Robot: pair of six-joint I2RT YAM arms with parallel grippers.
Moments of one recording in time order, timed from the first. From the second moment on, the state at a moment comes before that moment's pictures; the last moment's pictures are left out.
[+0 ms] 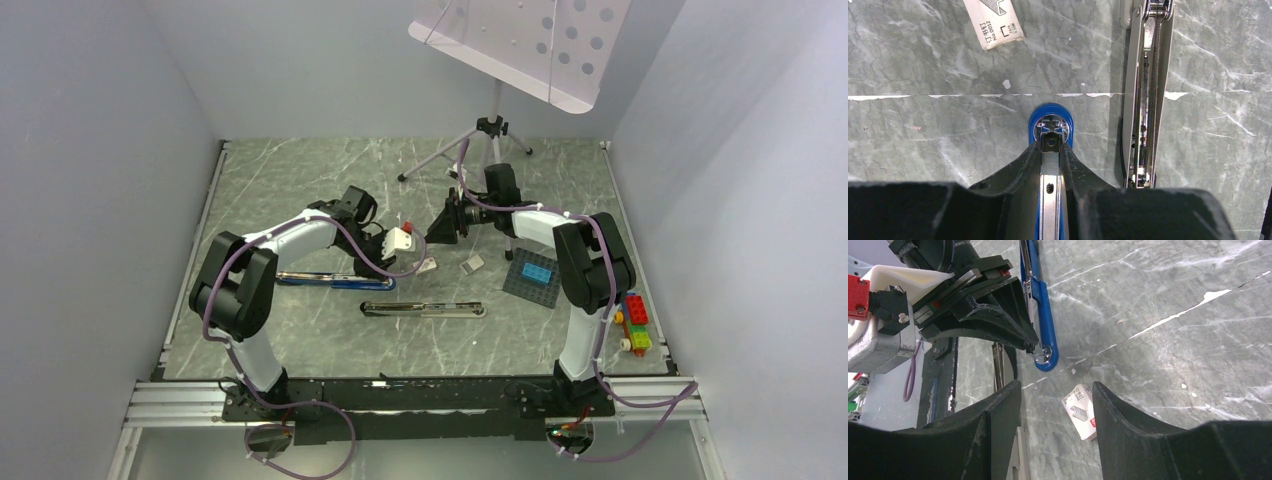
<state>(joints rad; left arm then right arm) -0.47 1.75 1.15 -0.66 0.61 0.99 0.33 1.92 1.15 0.15 -1.13 0.02</state>
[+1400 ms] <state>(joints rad) -0.47 1.74 1.13 -0.61 0.57 0.96 0.33 1.92 1.13 0.17 -1.13 0.05</state>
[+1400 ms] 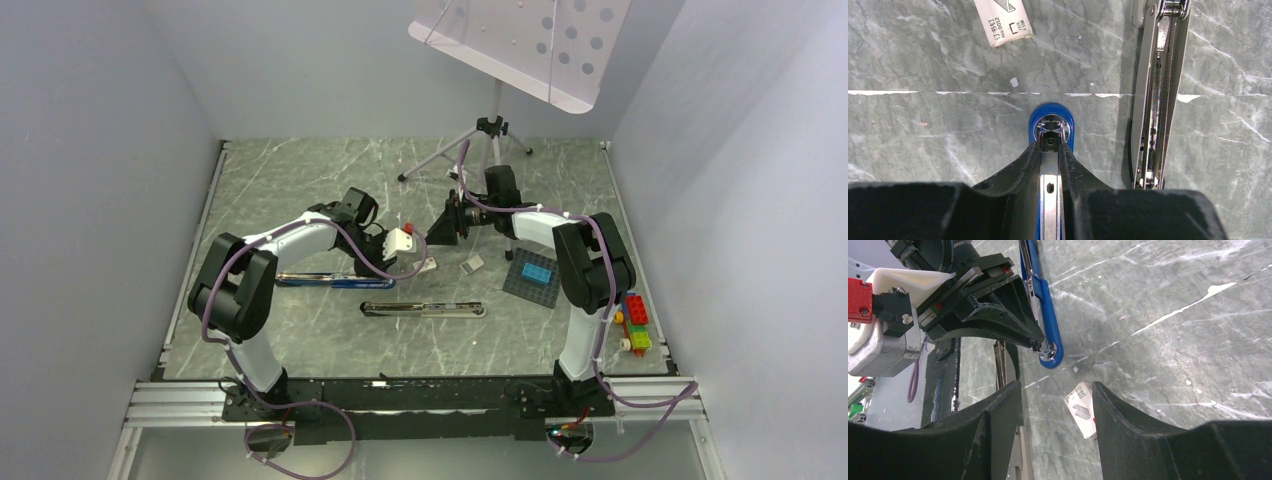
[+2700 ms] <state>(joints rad) -0.48 1.73 1.12 -0.57 0.49 0.92 0.33 1.92 1.12 0.19 -1.13 0.05</state>
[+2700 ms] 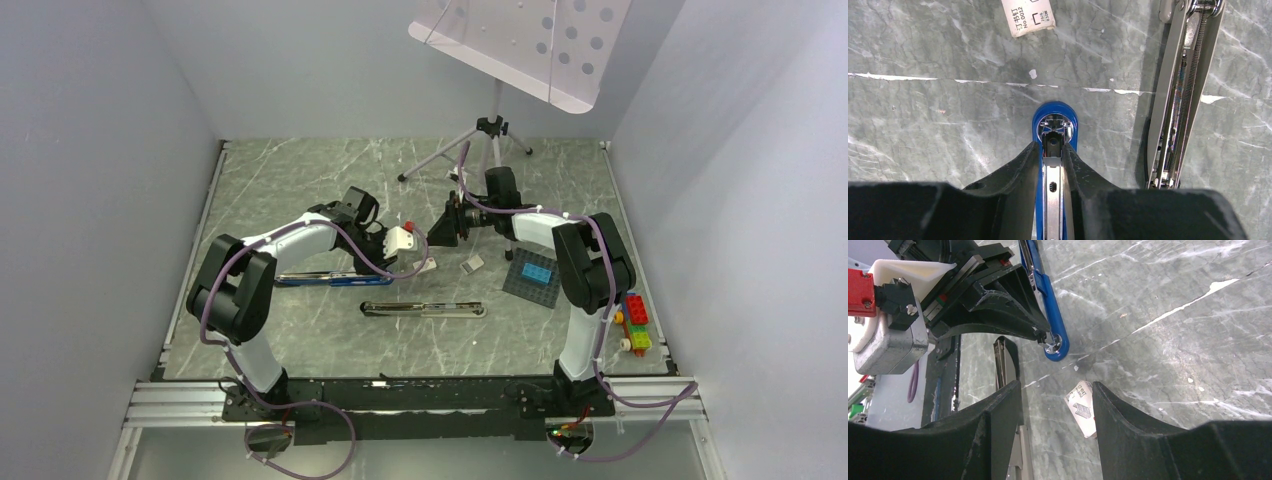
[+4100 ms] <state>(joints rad) -0.37 1.54 1.12 -0.44 0.56 0.63 0.33 1.91 1.10 0.25 -1.13 0.09</state>
